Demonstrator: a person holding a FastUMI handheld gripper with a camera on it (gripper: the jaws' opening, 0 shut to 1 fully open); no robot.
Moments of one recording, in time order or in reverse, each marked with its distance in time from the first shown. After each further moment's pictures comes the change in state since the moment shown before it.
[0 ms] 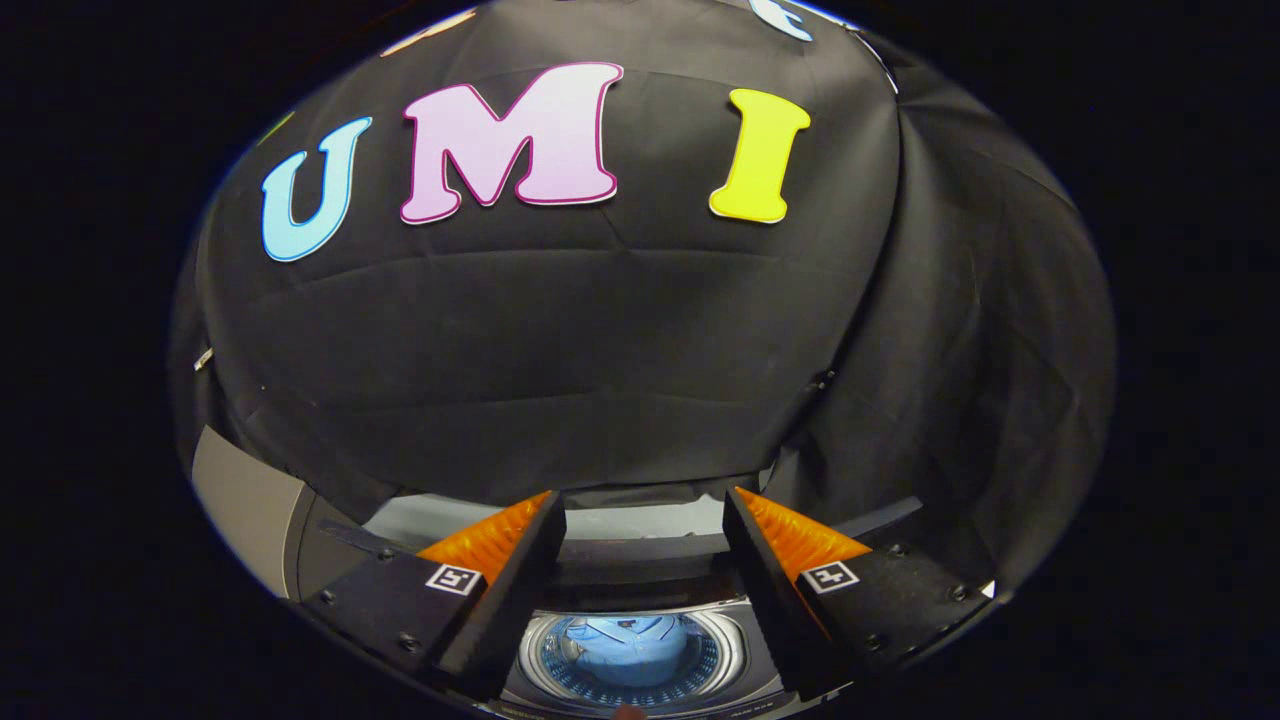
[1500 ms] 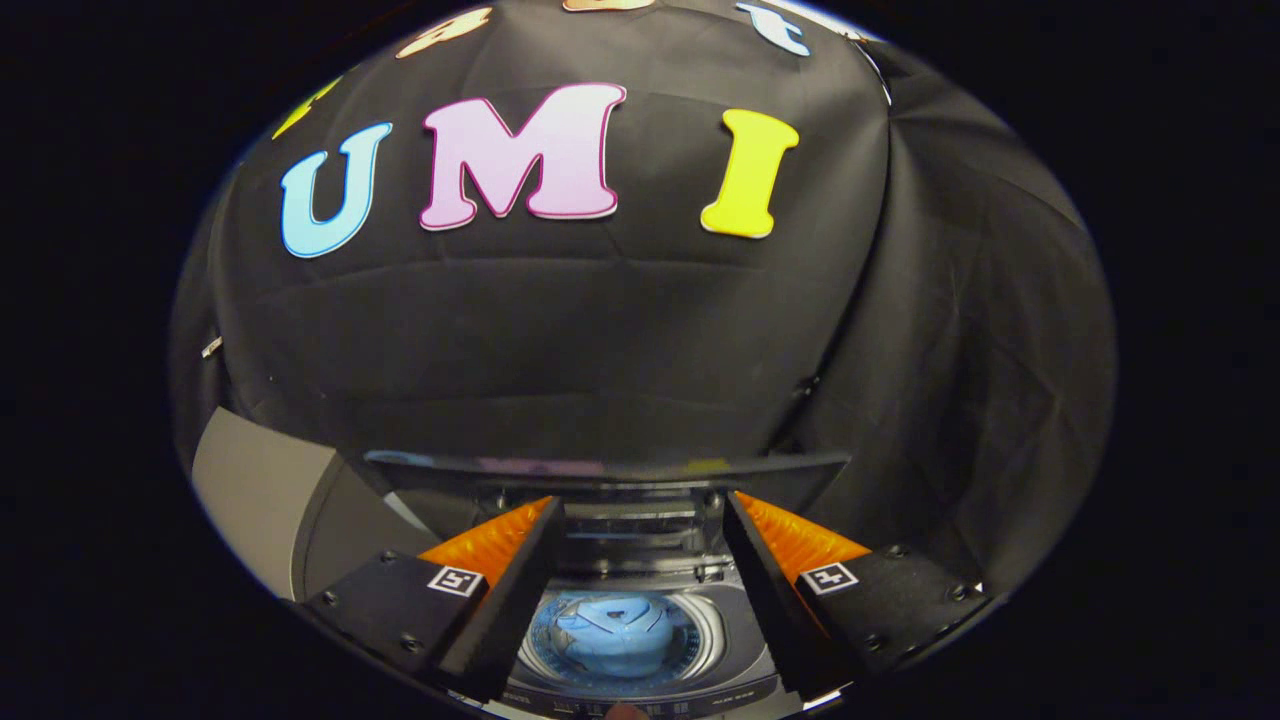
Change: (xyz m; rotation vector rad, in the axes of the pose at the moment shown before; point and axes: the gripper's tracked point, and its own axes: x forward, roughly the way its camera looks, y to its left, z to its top) arm -0.049 -0.012 0.011 -0.033 -0.045 -0.006
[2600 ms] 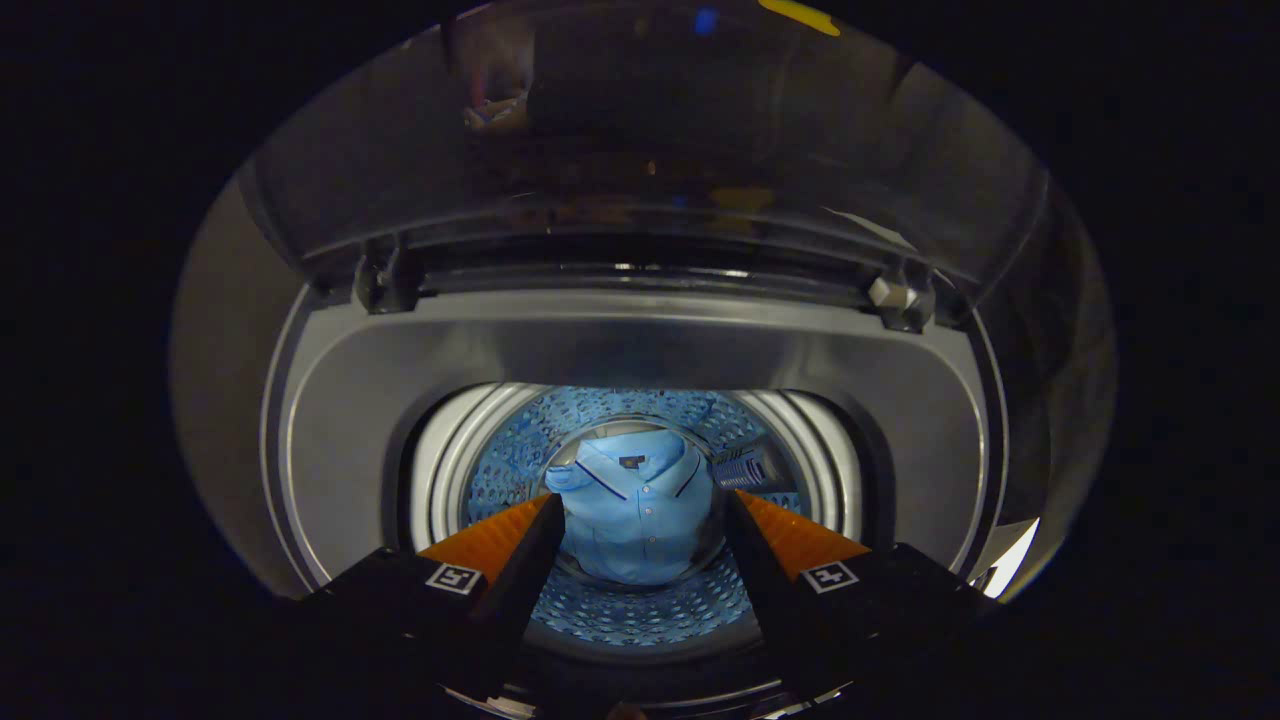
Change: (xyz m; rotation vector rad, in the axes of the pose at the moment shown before) arm 0.087 0.028 -0.330 -0.050 0.555 0.051
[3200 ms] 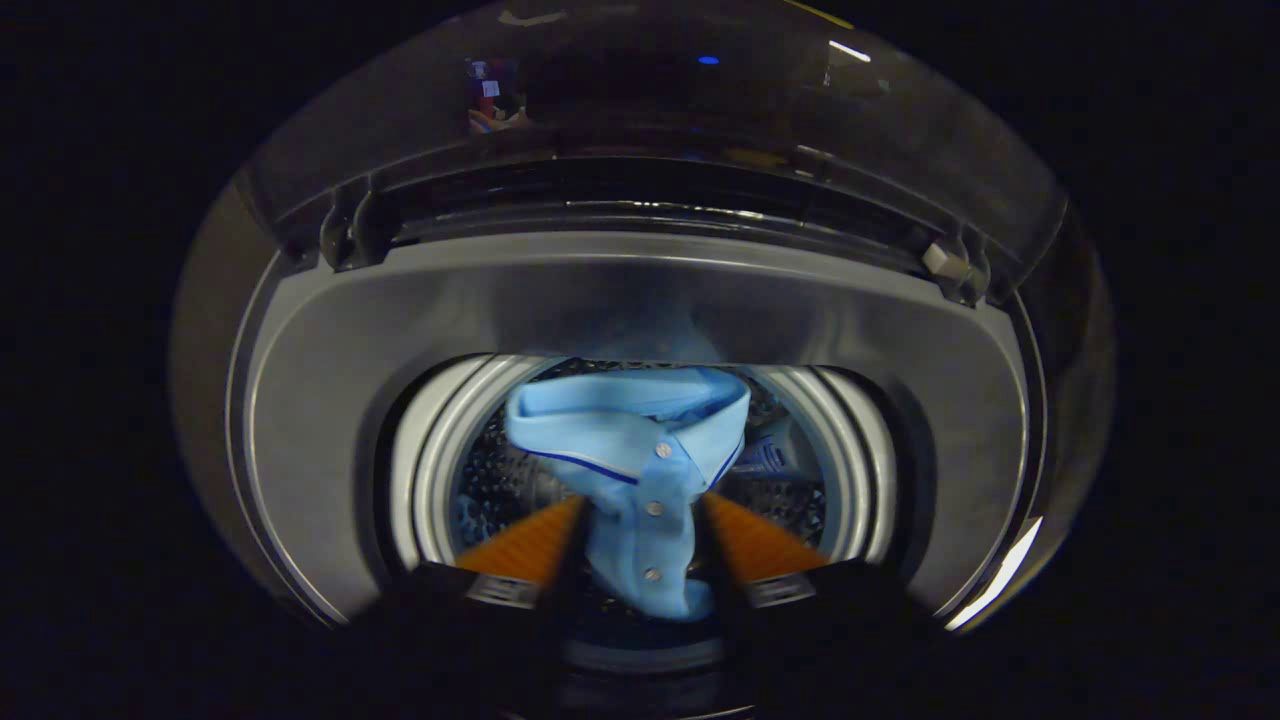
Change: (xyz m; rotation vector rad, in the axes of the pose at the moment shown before) arm 0.034 0.012 -0.019 0.014 0.082 0.020
